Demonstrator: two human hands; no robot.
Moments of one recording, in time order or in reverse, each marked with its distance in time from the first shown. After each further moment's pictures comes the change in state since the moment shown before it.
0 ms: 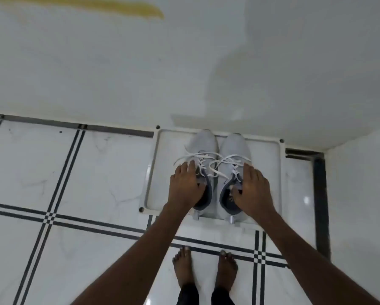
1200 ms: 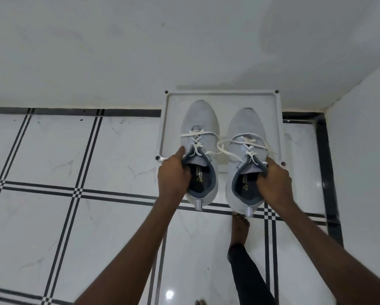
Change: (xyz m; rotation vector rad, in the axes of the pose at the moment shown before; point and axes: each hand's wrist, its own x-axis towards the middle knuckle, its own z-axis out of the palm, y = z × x) left_hand -0.196 -0.022 -0.012 -0.145 0.256 -0.052; right_hand -0.200 0.000 -0.014 0.378 0.121 0.274
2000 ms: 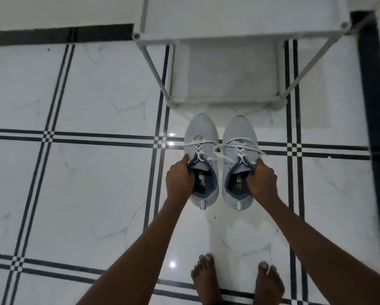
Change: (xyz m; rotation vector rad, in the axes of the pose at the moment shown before) left_hand -0.173 -0.240 0.283 0.032 -0.174 -0.138; right_hand -0.147 0.194 0.315 -0.035 -0.124 0.136
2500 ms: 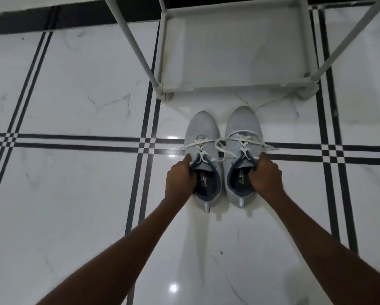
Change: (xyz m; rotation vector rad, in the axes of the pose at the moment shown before) left_hand 0.113 -0.075 0.141 0.029 0.032 0.124; right_hand 0.131 0.053 0.138 0.028 -0.024 0.038
